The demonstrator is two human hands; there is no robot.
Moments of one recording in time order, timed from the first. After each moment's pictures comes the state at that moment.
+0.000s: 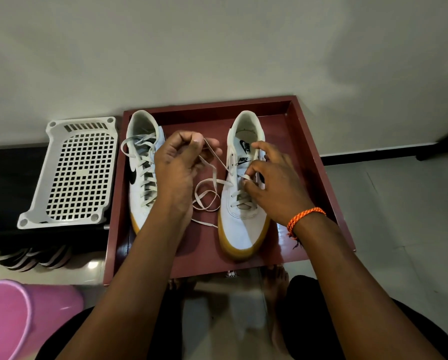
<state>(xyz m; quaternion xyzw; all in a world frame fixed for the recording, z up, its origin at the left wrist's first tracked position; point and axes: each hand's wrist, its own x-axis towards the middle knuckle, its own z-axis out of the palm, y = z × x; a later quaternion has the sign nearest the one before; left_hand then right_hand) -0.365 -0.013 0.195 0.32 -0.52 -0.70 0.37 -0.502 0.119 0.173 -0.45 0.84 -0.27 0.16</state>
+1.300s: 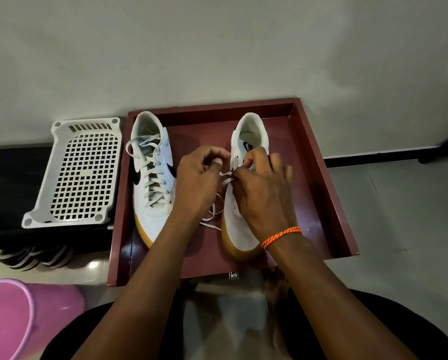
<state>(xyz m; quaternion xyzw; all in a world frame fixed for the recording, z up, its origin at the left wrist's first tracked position) -0.373 -0.010 0.174 0.37 -0.73 -0.51 0.27 -0.461 0.104 0.165 -0.48 0.85 -0.22 -0.07</state>
